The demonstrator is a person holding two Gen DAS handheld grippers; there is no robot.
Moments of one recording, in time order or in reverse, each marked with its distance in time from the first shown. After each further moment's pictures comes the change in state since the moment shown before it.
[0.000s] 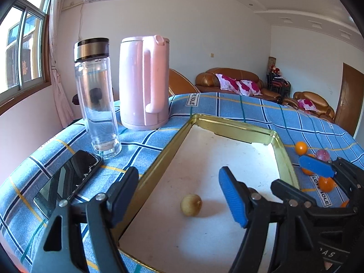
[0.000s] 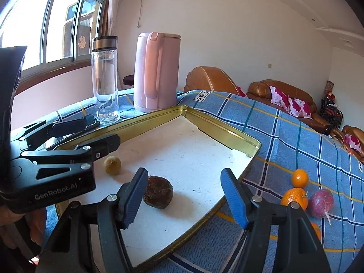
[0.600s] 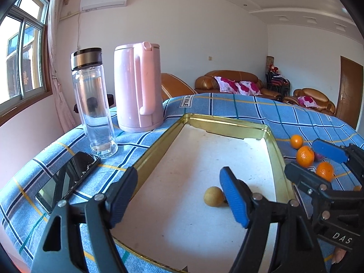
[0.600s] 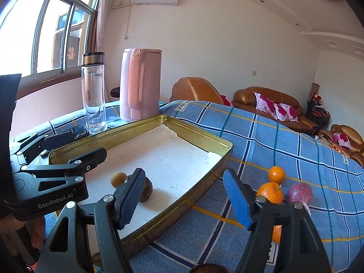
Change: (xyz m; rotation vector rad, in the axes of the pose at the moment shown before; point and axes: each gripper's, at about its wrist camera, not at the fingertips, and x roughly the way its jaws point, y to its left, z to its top) left arm -0.012 -0.030 -0.014 0.062 -0.039 0.020; right arm -0.029 -0.017 -0.011 0.026 -0.072 -0.079
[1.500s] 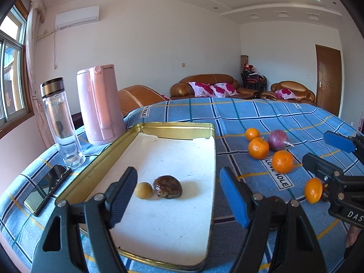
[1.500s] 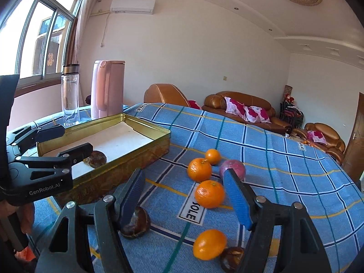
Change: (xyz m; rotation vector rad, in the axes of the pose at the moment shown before) left arm -0.039 -0.077 -0.011 0.119 -0.047 -0.130; right arm -0.079 -0.068 -0.040 0.043 -0.036 -0.180
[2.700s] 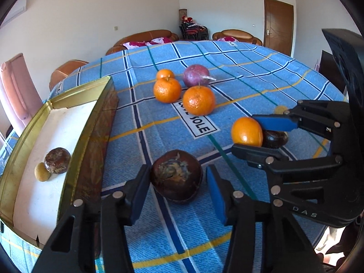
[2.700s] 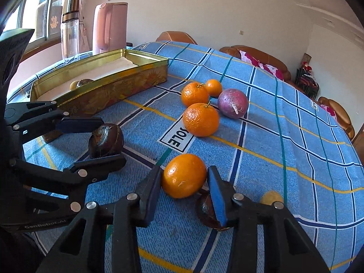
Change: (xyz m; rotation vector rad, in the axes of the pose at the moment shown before) left arm 0.033 -0.091 -0.026 0.205 0.319 -0.338; right arm 0.031 -0.022 -0.047 -0.087 0.342 0.086
